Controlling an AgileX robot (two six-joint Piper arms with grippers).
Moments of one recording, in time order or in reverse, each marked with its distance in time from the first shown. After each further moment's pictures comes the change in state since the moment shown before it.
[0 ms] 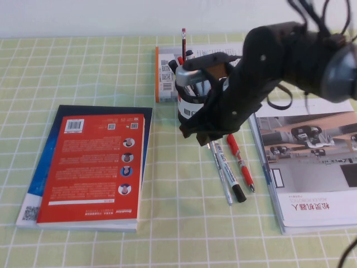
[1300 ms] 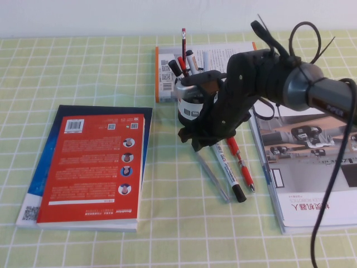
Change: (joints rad) right arm -0.039 0.242 -0.127 0.008 -0.074 -0.015; left arm 0.000 0.000 0.000 0.000 0.000 0.000
